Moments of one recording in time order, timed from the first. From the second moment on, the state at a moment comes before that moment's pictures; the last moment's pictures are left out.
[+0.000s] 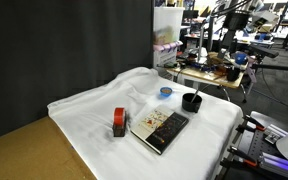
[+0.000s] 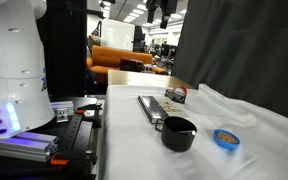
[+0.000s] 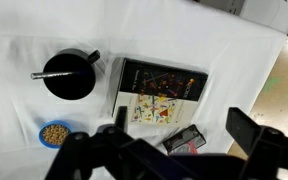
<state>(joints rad) 0.12 -0.62 -0.09 -2.52 0.17 1.98 -0.30</state>
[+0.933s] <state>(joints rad) 0.14 -0.62 -0.18 -2.50 0.34 2.01 -0.49</state>
